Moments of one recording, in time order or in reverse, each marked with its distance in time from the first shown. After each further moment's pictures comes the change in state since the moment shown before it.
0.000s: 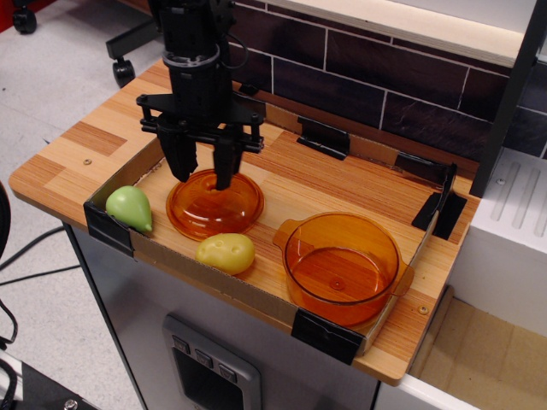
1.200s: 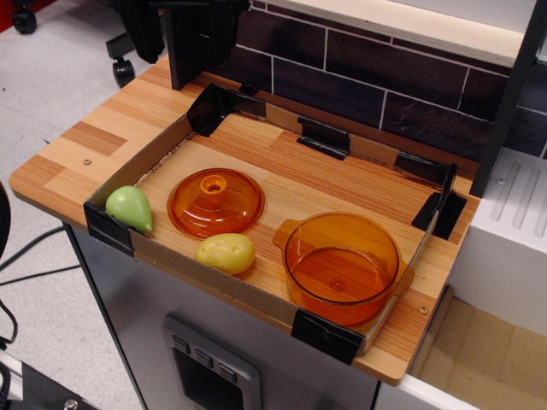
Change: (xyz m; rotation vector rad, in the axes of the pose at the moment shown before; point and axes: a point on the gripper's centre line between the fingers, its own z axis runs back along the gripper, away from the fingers) arm 0.015 0.013 0.099 -0.028 -0.067 0.173
